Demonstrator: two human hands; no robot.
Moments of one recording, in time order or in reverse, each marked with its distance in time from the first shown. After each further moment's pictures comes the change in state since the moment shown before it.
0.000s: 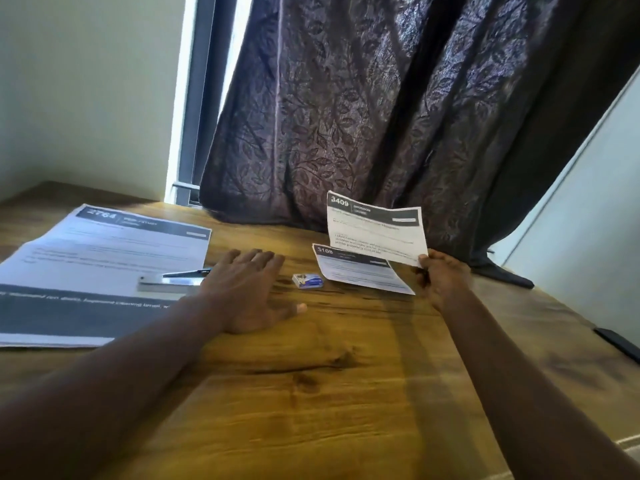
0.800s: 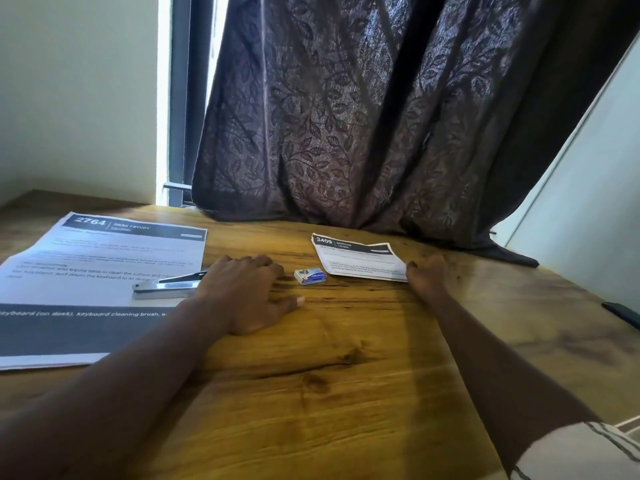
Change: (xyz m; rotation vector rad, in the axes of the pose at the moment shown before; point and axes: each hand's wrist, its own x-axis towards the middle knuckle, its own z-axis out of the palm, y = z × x) left_hand 0.005 -0.003 -0.001 0.061 0.001 0.029; right_hand 0.035 0.056 0.007 -0.924 0.082 -0.348
